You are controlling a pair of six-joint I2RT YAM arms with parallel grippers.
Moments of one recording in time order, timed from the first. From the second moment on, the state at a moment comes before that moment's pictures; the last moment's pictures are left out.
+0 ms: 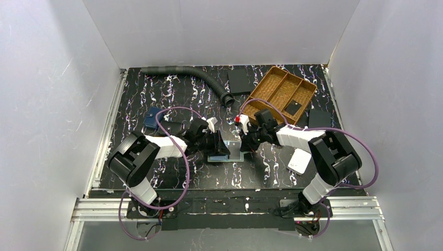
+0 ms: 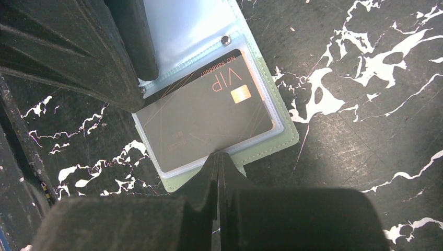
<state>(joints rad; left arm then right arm) -0.65 1.66 0.68 0.21 0.46 -0.80 0.57 1.63 0.80 -0.13 -0.59 -0.30</state>
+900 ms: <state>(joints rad) -0.65 1.73 0.72 0.23 0.47 -0.81 0.55 1.66 0.82 -0.12 -0.62 -0.22</state>
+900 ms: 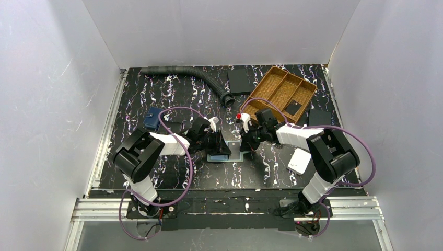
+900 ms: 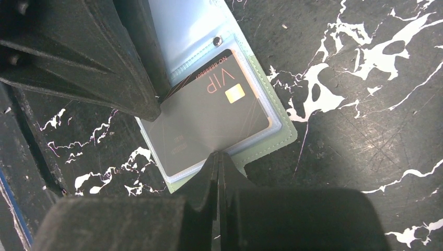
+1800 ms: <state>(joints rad) -0.65 1.73 0.58 0.47 0.43 -1.09 0.54 1.70 0.86 -0.16 -0.64 -0.12</state>
